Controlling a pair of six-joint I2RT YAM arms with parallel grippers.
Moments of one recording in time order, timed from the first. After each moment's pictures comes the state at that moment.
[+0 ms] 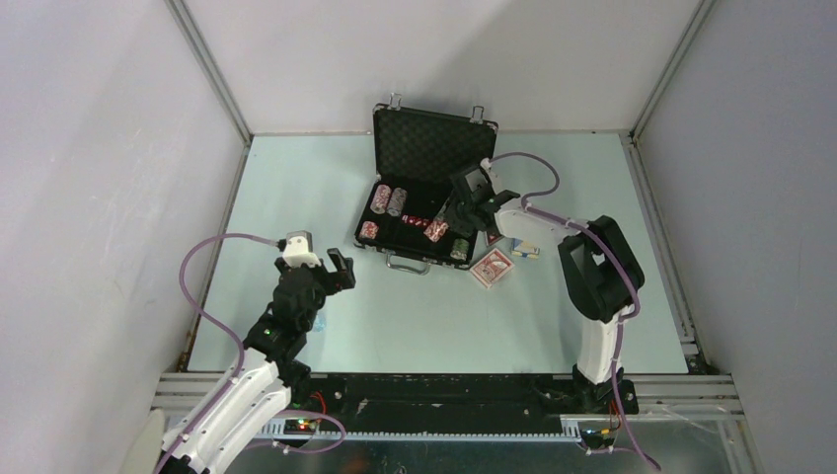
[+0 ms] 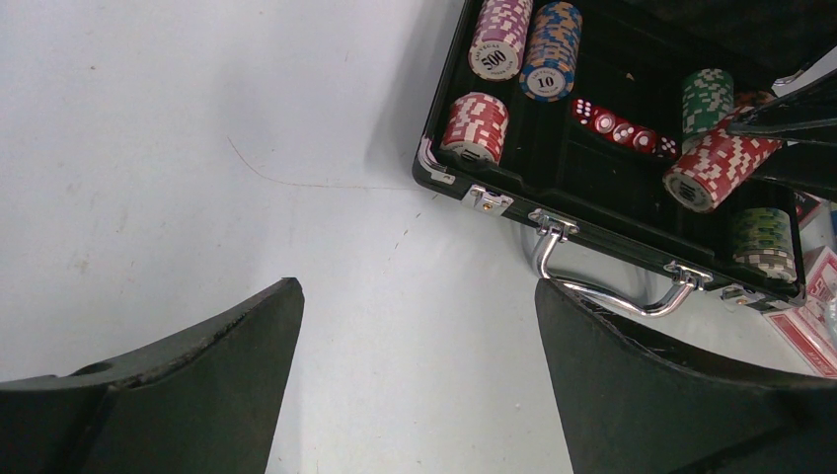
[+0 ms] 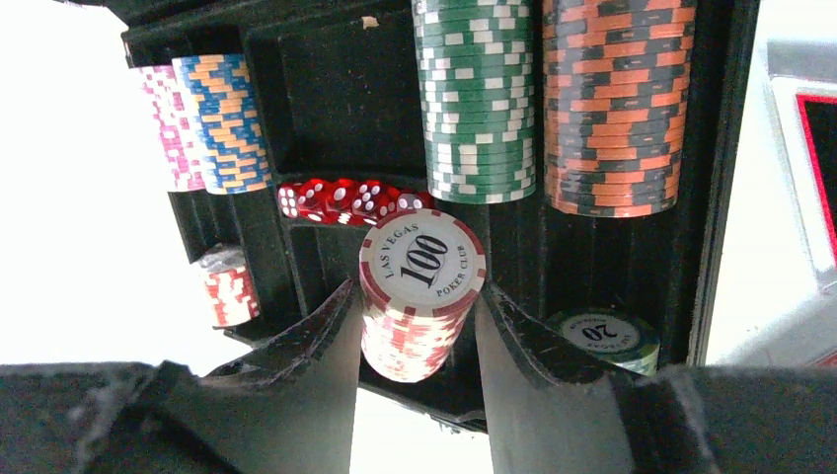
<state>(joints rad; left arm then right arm) -0.42 0.54 0.26 -0.04 -0.34 -0.38 0.60 1.92 1.34 -0.27 0.10 1.09</state>
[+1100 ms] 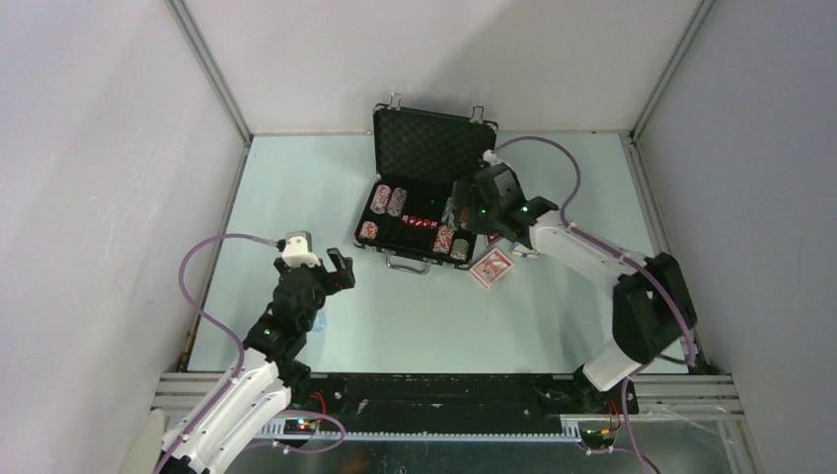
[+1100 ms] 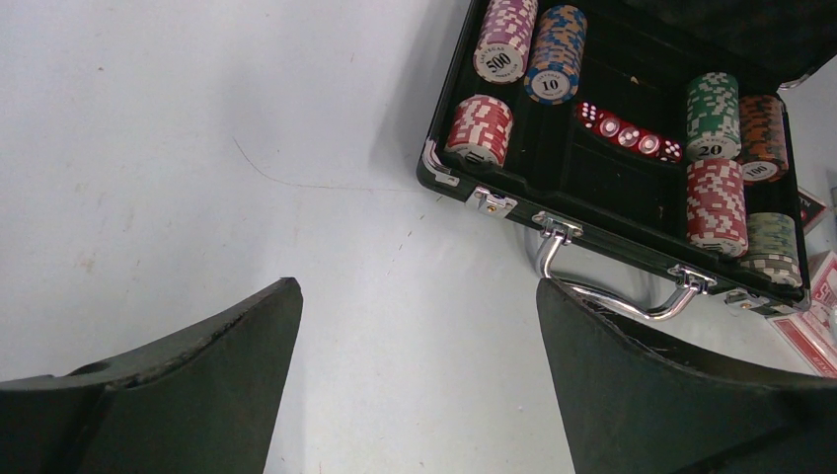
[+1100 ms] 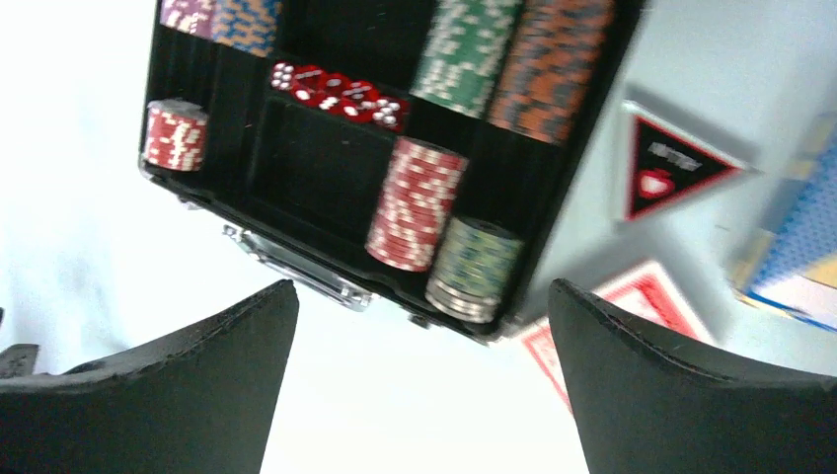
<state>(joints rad) -0.42 0.54 0.26 -0.04 -0.35 -0.38 0.59 1.66 1.22 -0.35 0.04 0.63</state>
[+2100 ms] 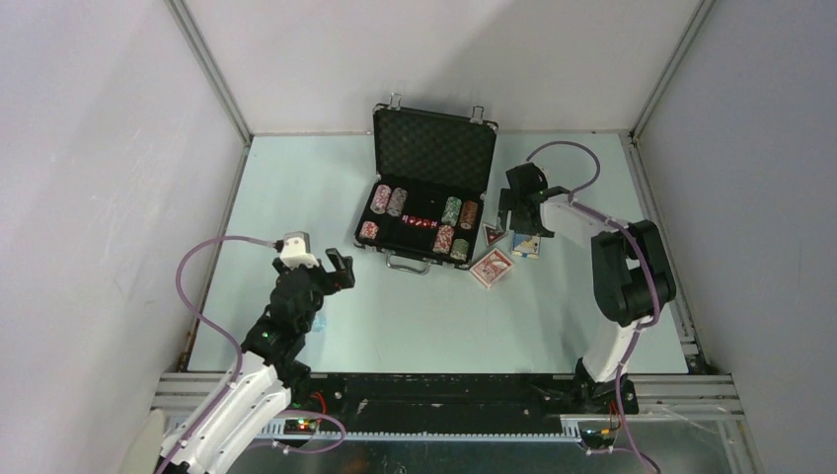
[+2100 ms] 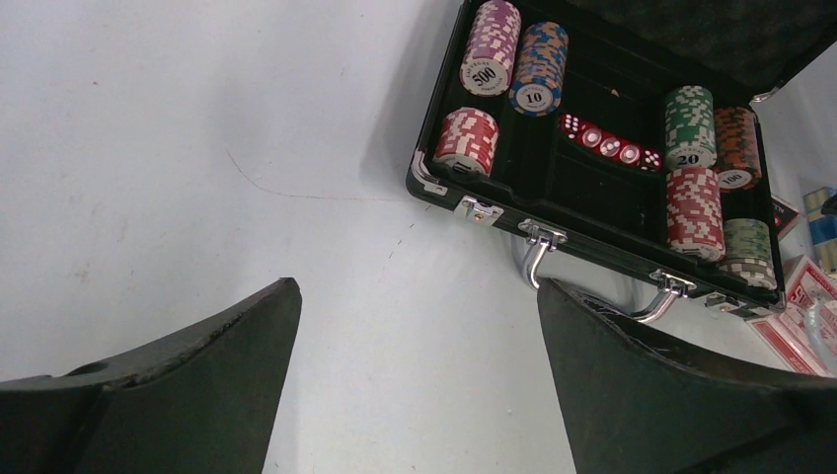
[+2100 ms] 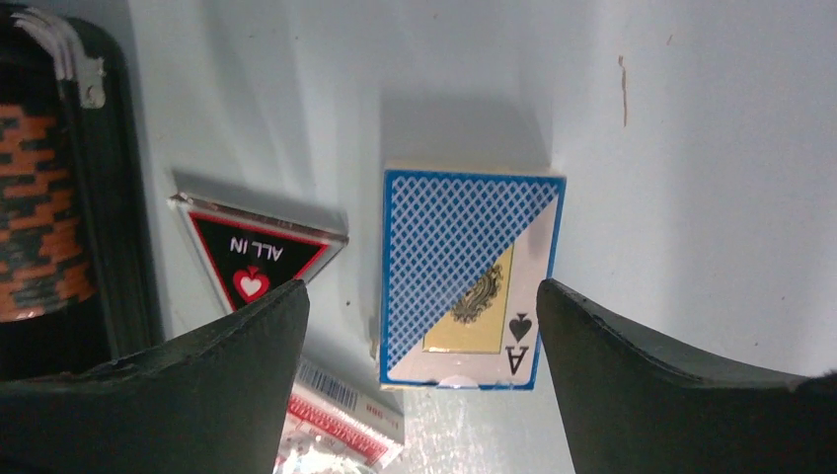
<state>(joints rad) -0.42 0.51 0.26 -0.04 -0.34 -0.38 0.33 1.79 1.18 -0.45 0.26 0.45</state>
